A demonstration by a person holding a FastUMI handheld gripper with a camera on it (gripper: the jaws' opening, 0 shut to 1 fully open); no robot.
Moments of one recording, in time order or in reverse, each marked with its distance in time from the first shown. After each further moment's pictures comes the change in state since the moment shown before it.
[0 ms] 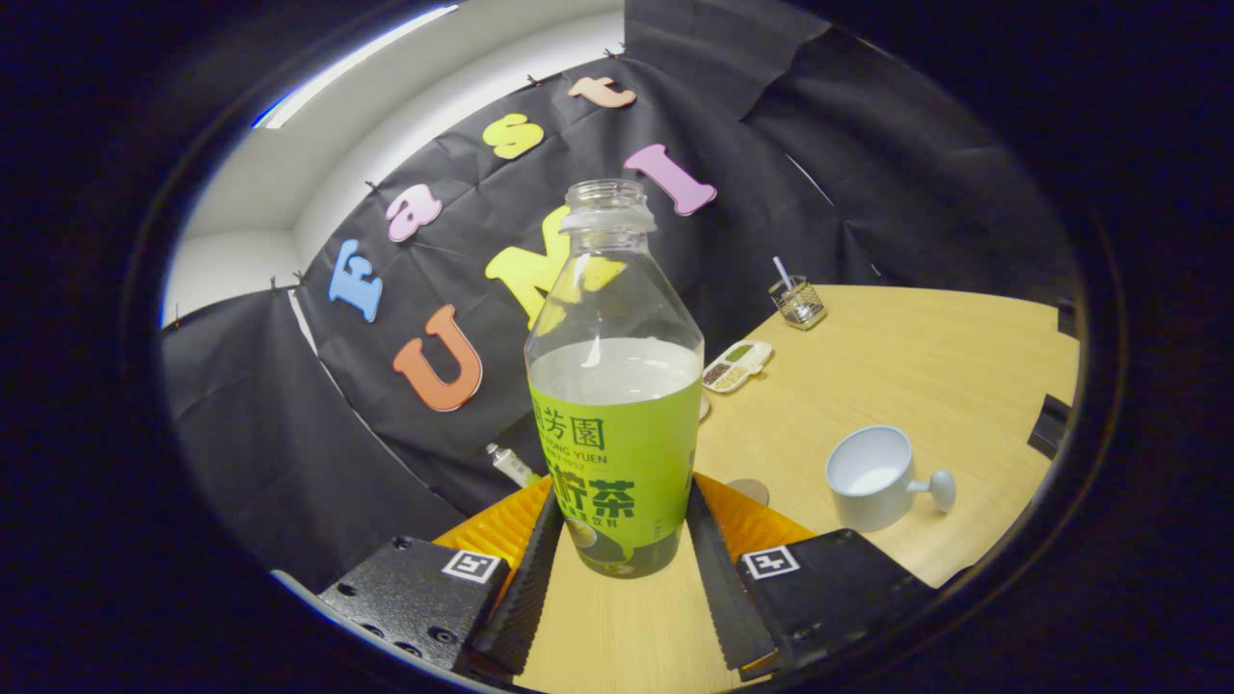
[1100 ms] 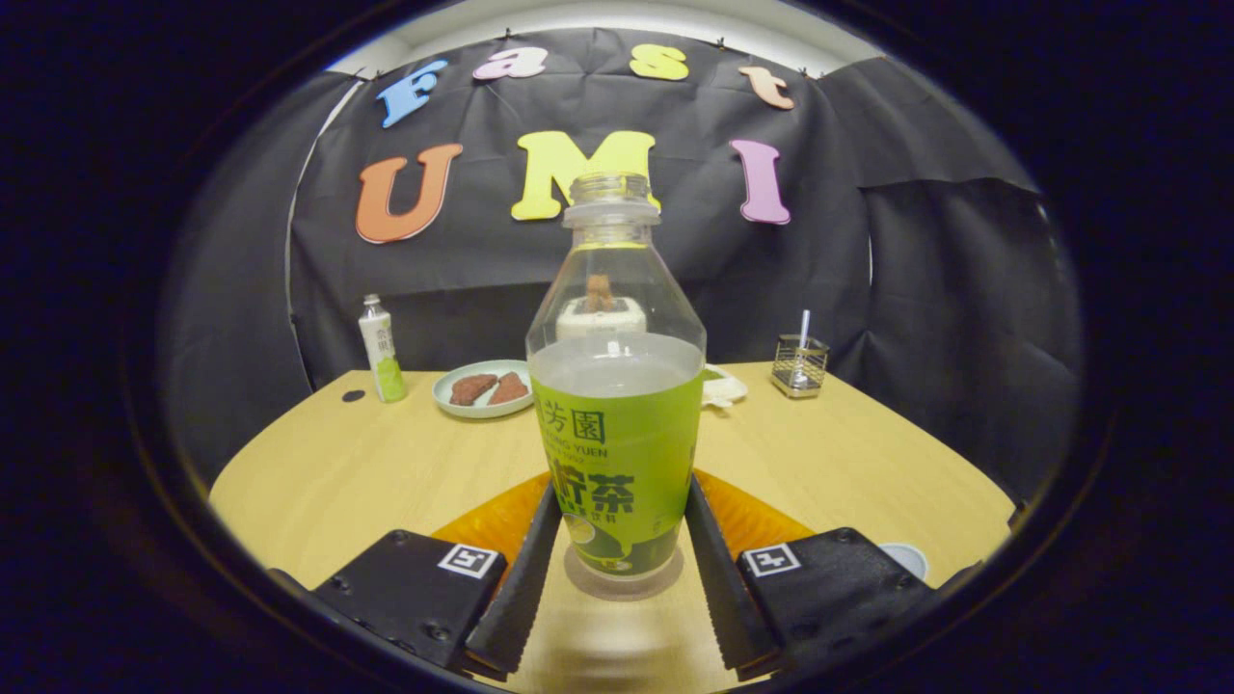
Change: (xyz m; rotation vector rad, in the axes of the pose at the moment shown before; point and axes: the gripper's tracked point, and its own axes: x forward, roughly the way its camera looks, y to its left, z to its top) arm 0.154 -0.073 -0.032 -0.555 0.107 -0.305
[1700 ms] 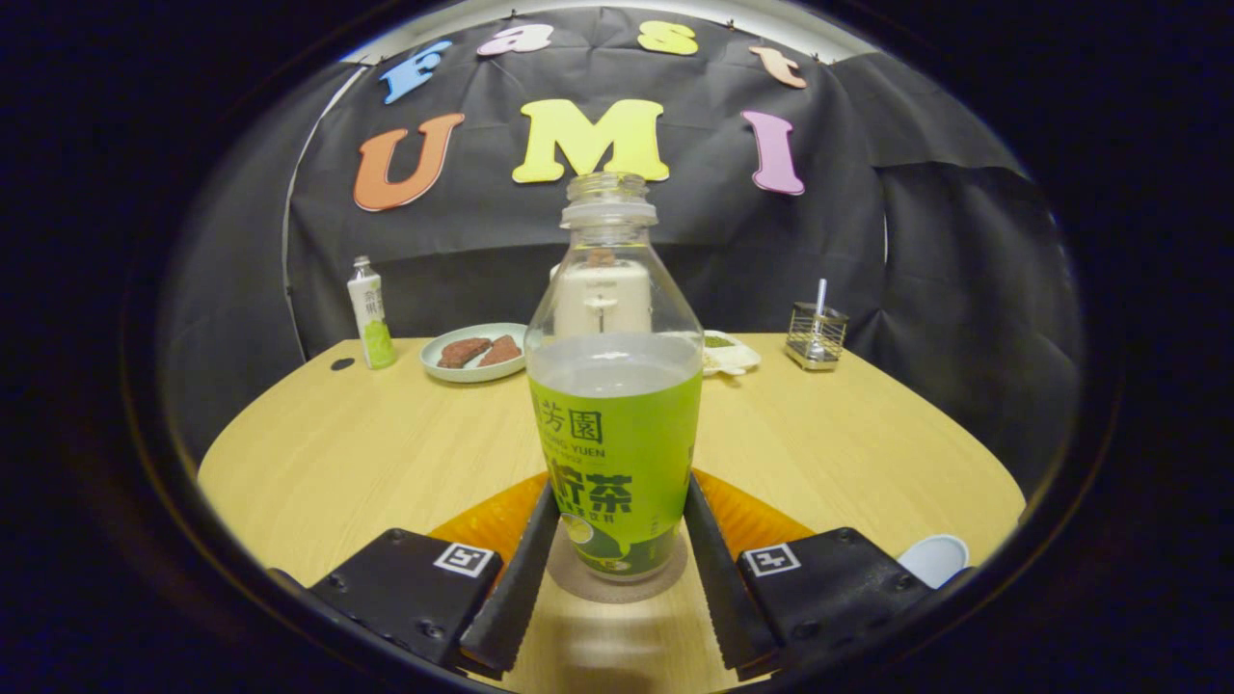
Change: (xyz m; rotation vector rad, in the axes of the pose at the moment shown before) arm 0.033 -0.003 -0.026 -0.019 0.075 0.030
